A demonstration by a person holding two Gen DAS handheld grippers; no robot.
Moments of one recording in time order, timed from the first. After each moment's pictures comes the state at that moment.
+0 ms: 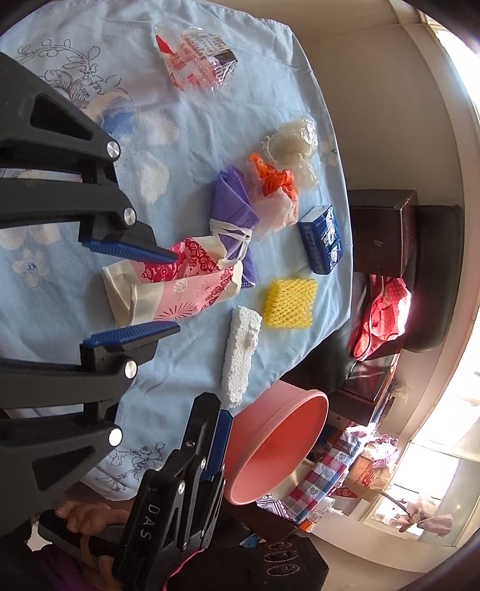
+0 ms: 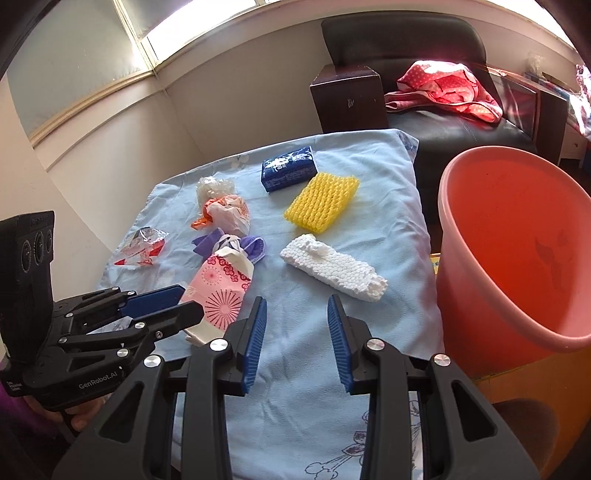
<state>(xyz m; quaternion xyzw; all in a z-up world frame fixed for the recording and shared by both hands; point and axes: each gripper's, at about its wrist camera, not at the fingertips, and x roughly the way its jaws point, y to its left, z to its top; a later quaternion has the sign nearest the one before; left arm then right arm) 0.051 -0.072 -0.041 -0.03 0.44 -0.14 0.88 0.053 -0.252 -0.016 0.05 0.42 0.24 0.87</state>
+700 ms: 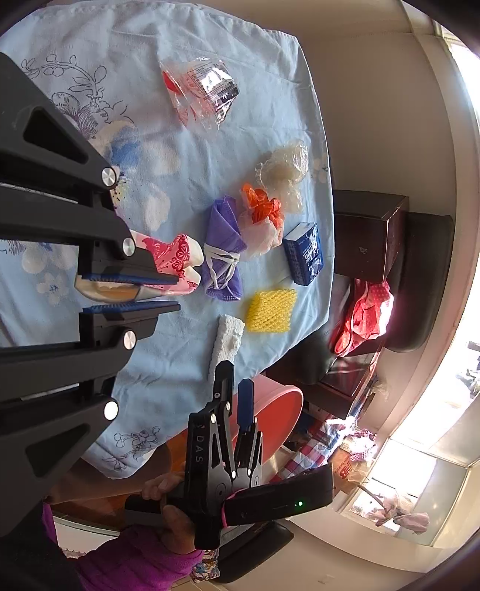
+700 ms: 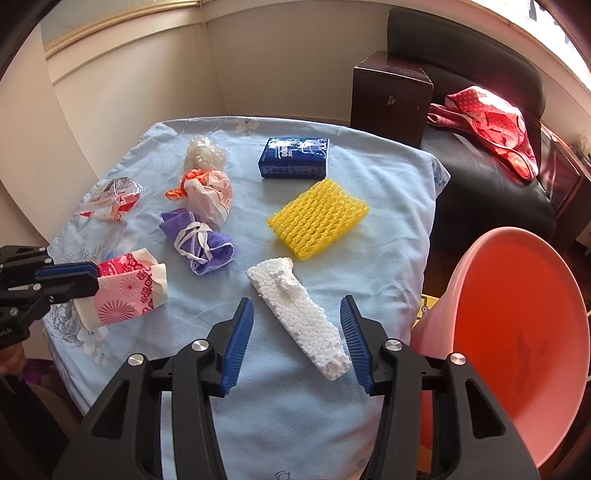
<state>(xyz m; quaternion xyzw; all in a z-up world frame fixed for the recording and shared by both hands) 0.033 -0.035 -0.018 -0.06 0.41 -0.15 0.89 0.115 -0.226 -0.017 -0.11 0.45 0.29 0.84</state>
